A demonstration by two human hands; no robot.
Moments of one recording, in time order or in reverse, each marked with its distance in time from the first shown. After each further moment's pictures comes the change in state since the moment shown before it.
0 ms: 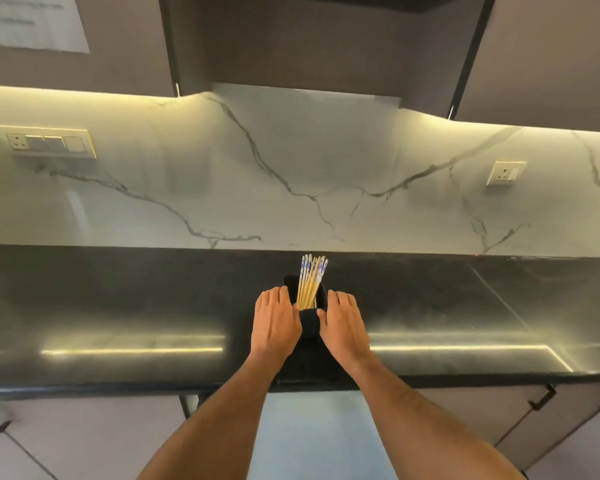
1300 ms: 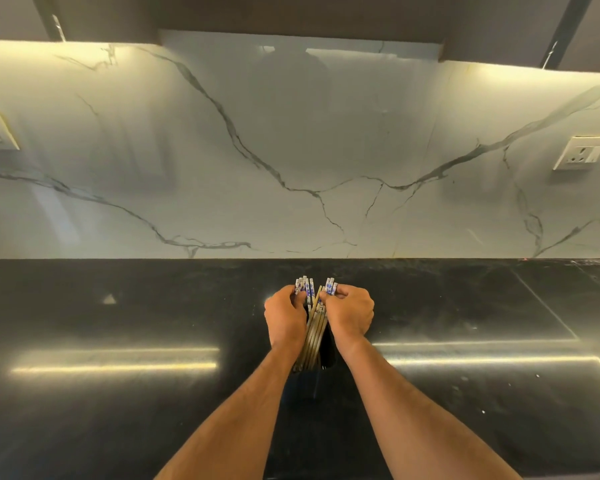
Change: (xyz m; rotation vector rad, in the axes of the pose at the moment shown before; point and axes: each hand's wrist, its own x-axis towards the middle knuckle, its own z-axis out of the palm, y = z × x) left_hand 0.175 -0.002 0.136 -0.577 0.021 -0.487; right_hand 0.192 0.058 0.106 0.609 0.116 0.663
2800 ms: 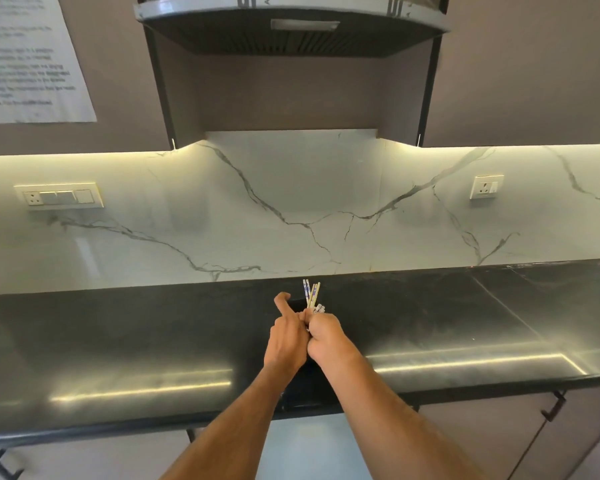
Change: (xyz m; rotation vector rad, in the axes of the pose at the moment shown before) left_hand -0.200 0.057 -0.145 0.120 -0.209 0.217; right_hand -0.208 -0.068 -0.108 0.709 -0.412 0.610
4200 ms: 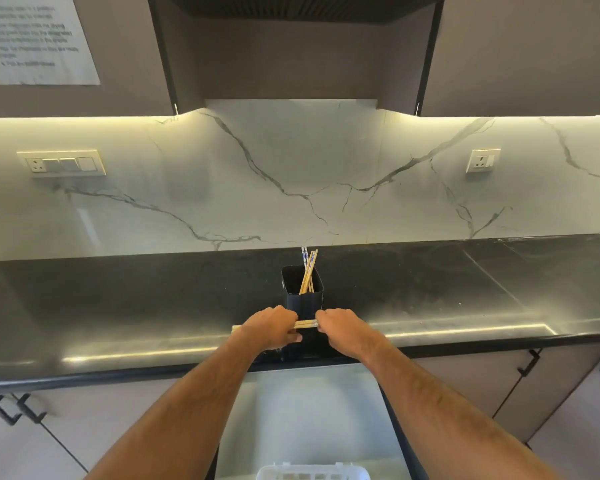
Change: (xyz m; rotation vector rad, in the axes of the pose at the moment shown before) left_hand -0.024 -0.044 -0.028 0.796 -0.637 0.235; right_hand -0.033 0.036 -0.098 -1.977 -0.238 -0.916
